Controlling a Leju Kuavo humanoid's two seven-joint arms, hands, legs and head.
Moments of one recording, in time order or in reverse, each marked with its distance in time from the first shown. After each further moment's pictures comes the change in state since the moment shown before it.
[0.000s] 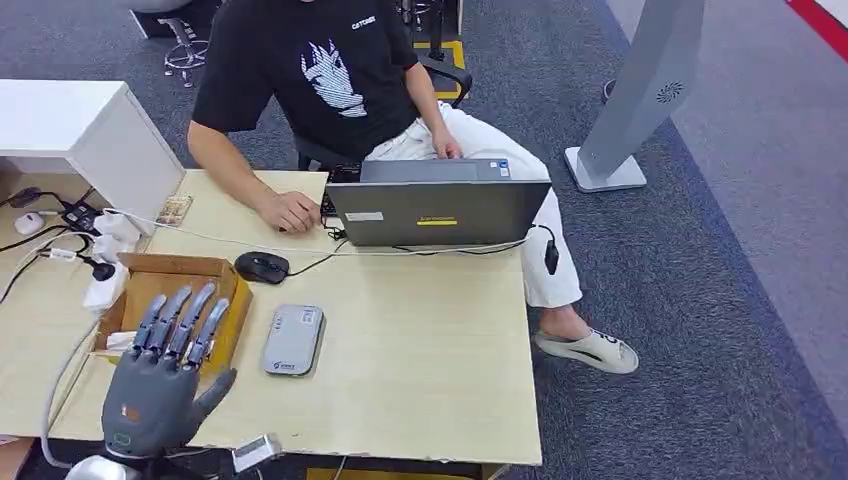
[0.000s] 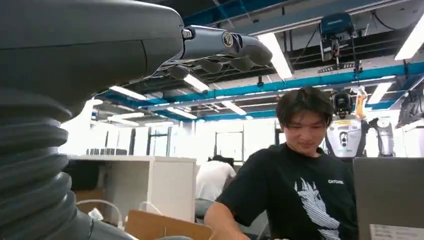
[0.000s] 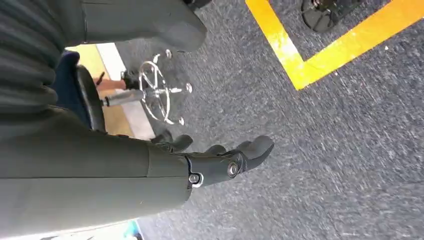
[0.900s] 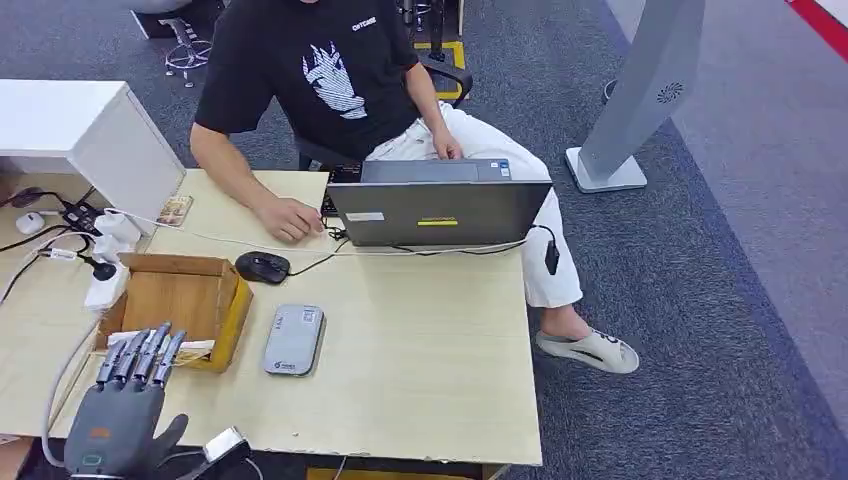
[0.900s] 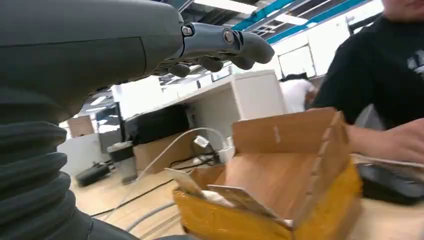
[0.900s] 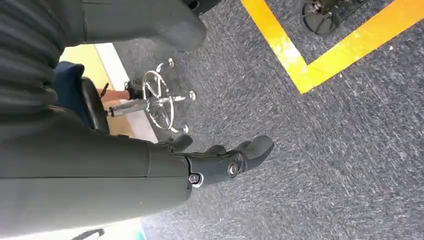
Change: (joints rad) left arm 0.122 0.053 0.131 0.006 0.009 -0.300 0.223; right arm 0.004 0.016 -0.070 -0.004 0.018 -0.004 0.008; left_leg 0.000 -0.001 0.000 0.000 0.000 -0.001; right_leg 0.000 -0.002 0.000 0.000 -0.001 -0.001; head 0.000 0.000
